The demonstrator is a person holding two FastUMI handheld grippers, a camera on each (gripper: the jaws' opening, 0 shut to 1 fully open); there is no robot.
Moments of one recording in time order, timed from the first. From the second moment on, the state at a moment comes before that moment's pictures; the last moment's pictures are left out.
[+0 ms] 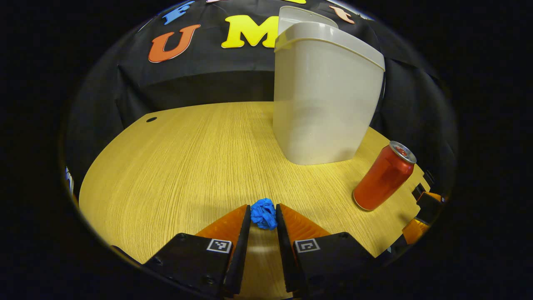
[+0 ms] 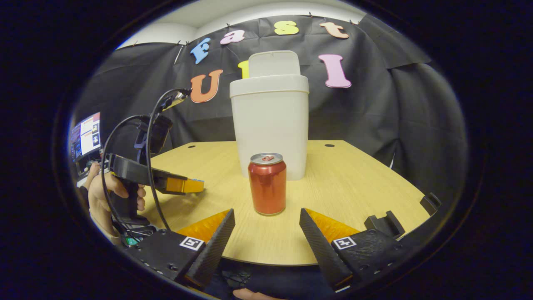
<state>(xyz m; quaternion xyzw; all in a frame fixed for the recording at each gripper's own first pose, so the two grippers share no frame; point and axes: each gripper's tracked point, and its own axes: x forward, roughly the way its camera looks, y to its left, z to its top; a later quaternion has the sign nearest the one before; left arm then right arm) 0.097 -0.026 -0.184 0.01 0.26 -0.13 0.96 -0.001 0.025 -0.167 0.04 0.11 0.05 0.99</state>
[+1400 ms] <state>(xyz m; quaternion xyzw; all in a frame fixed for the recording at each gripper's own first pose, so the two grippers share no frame) 0.077 -0.001 -0.111 -0.01 0.15 -0.12 0.98 0.101 0.037 -0.092 0.05 0.07 0.01 1.00</state>
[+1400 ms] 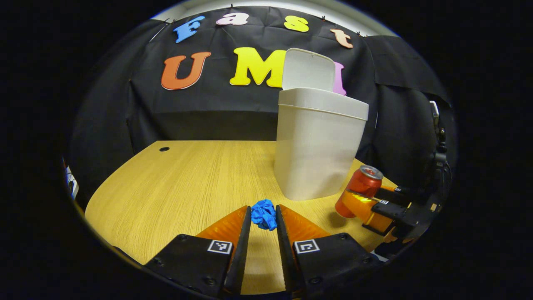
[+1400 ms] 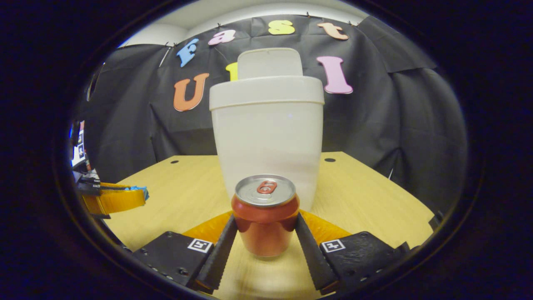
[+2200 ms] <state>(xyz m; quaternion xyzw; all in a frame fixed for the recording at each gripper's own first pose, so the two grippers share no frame) 0.047 -0.015 -0.046 0.00 0.07 -0.07 1.00 0.002 -0.045 0.008 0.00 -0.03 0.00 1.00</state>
